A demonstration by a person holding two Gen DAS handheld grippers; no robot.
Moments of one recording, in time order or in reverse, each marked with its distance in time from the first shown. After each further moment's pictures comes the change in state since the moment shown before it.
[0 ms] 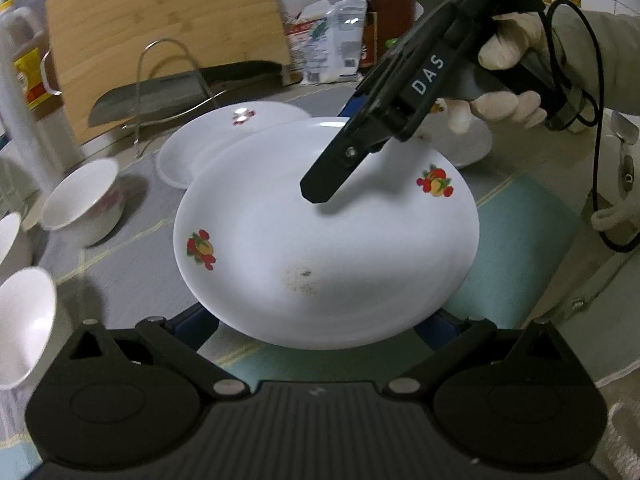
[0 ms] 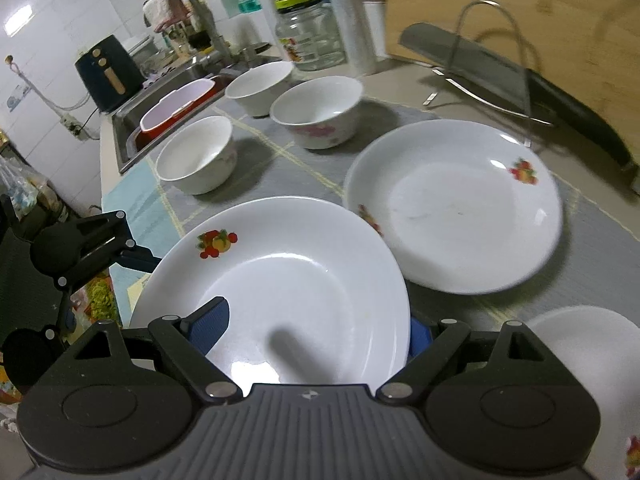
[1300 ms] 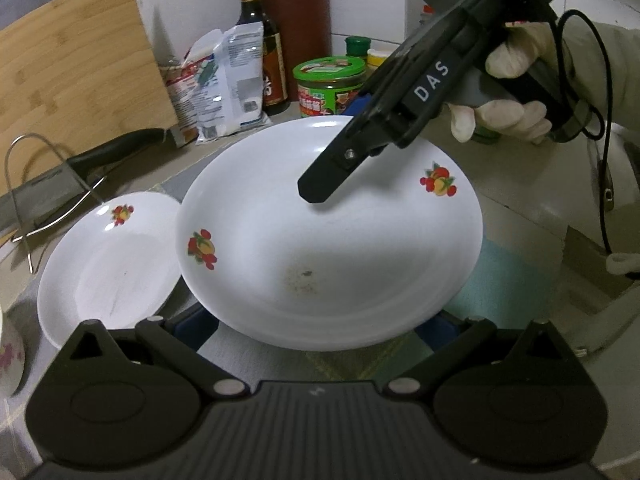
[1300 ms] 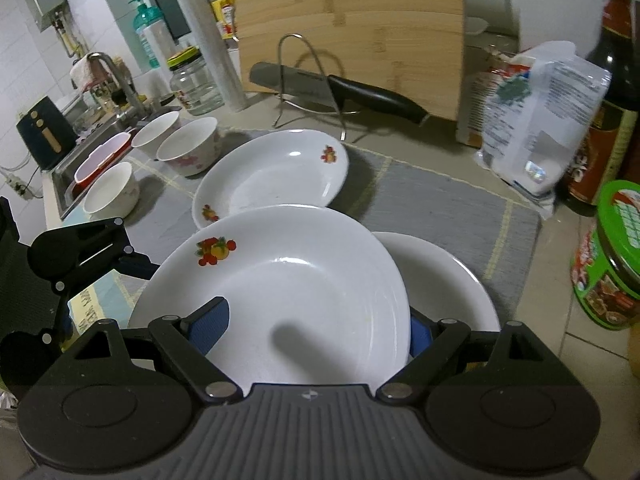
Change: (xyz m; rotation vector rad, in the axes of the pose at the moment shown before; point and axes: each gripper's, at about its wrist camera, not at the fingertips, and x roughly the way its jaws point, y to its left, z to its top) left arm 0.071 -0.059 0.086 0.160 -0.031 -0.129; right arm -0.091 -0.094 -0.062 0.155 -0.114 -0.172
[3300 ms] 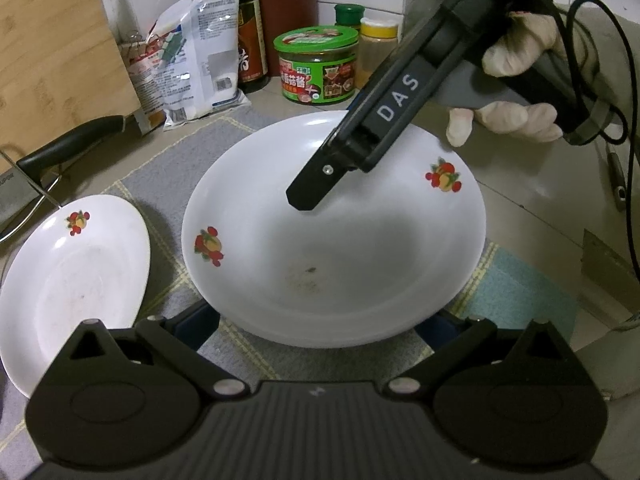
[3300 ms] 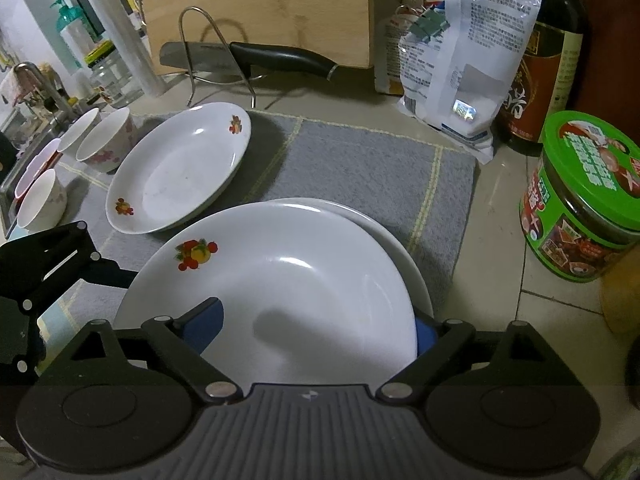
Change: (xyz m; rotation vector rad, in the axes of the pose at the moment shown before) left arm 0.047 0.001 0.029 0.003 0.100 -0.044; right arm 0.024 -0.037 -0.003 0.136 0.096 -0.133
